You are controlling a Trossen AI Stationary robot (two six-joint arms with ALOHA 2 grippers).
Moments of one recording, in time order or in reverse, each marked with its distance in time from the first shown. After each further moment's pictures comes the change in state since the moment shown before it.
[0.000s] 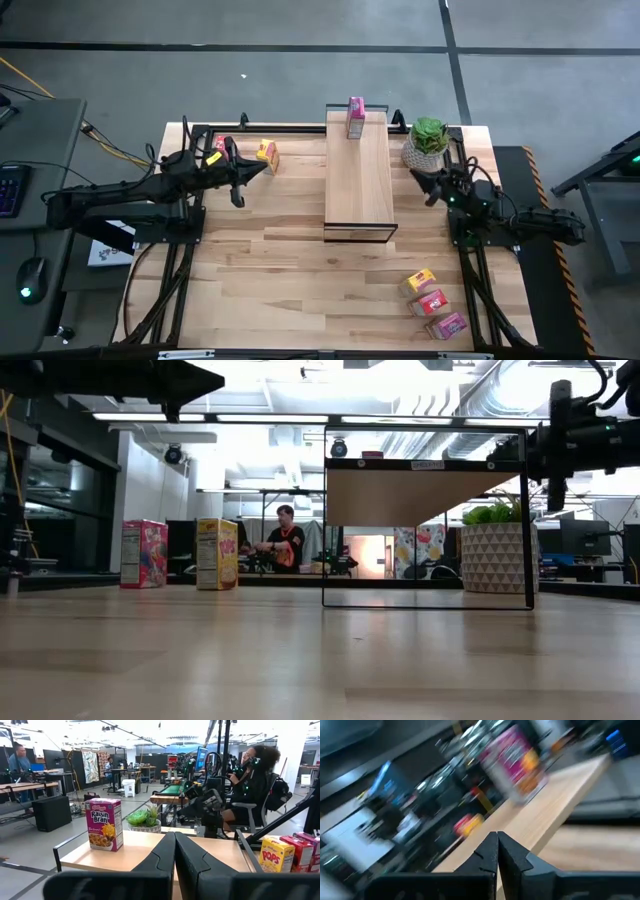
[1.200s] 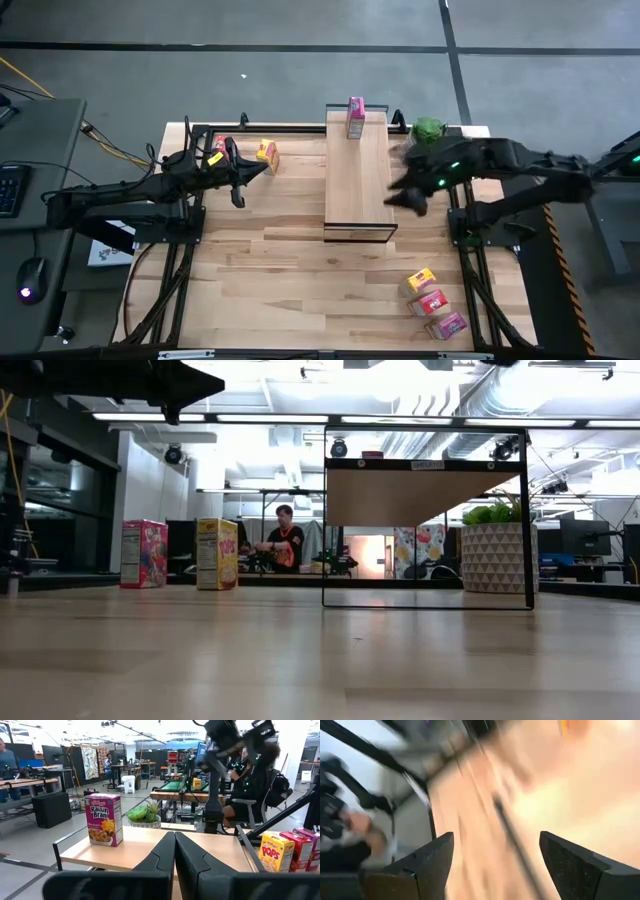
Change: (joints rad) left arm 0.000 0.000 0.001 -0.025 0.000 0.000; right arm 0.187 1.070 1.341 -1.032 -0.551 0.090
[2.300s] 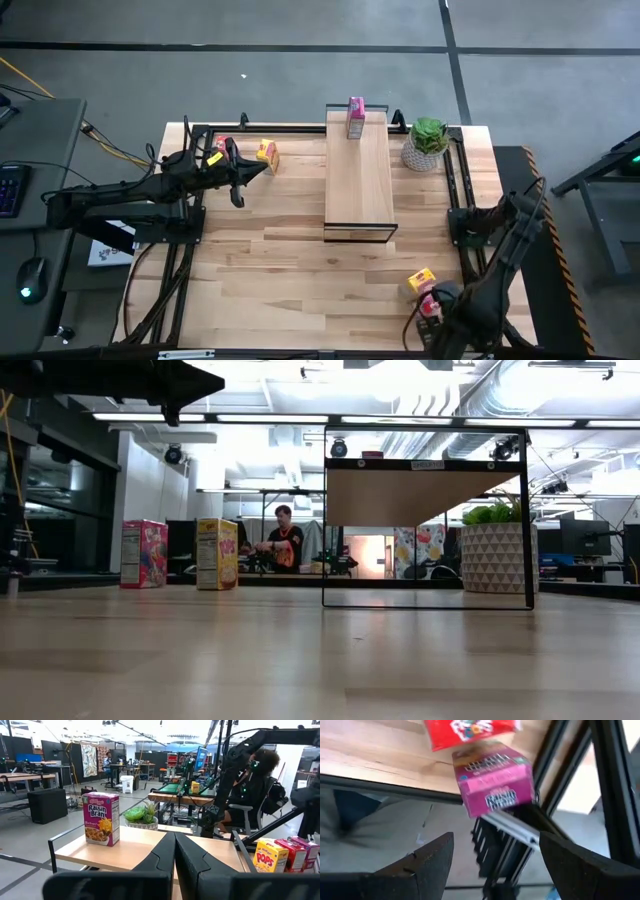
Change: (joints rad) left arm 0.000 0.000 0.000 0.009 0.001 -0.054; right arm 0.933 0.705 0.385 -0.561 -0.185 1.590
